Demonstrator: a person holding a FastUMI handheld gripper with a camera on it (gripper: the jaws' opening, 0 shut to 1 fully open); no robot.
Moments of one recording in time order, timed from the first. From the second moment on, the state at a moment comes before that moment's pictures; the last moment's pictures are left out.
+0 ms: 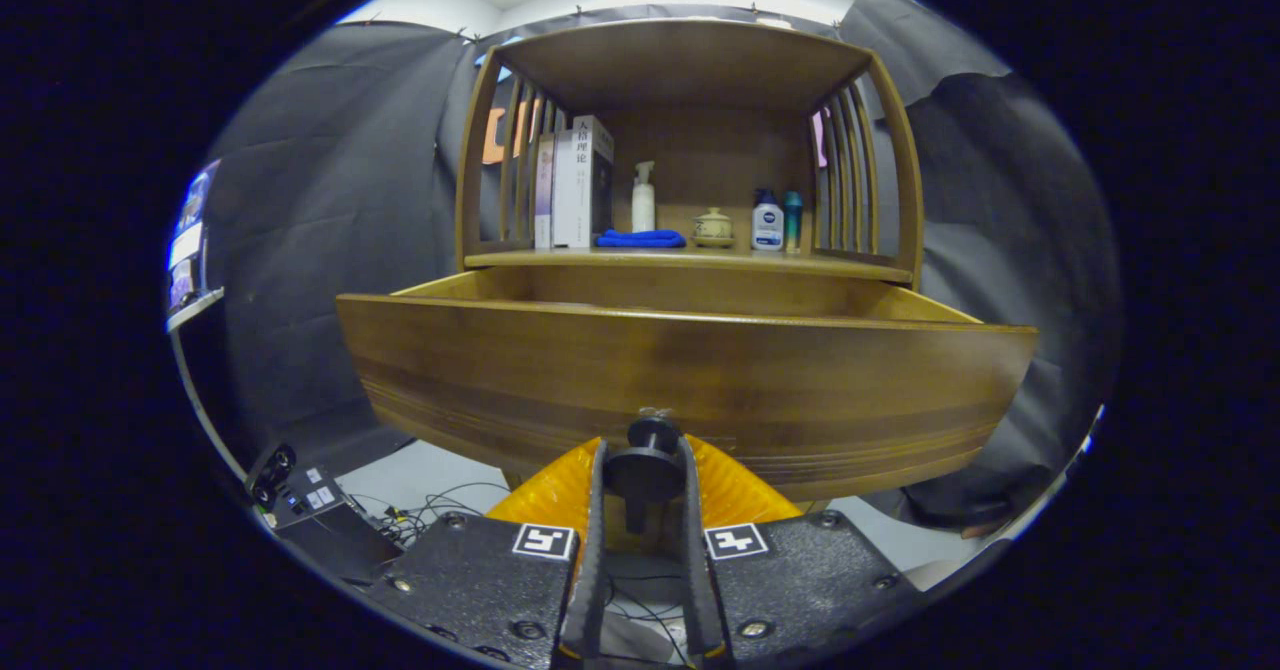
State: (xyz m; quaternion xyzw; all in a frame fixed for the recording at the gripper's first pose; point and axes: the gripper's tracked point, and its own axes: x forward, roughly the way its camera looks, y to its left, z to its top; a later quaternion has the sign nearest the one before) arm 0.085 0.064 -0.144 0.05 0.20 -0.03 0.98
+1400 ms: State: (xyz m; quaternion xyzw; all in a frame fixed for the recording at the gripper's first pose) arm 0.185 0.037 -0.012 -0.02 0.21 0.01 0.98
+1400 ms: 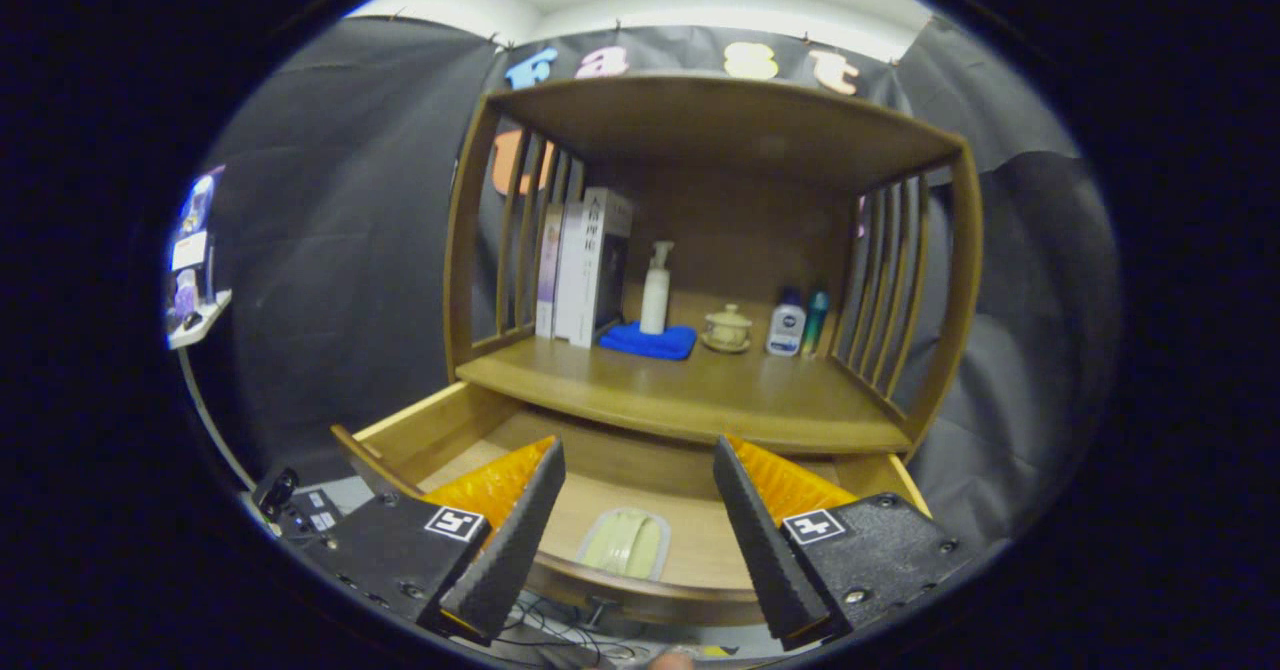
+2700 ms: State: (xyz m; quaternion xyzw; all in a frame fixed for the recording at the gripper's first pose) arm 0.212 0.034 -0.142 0.05 0.50 0.00 0.87
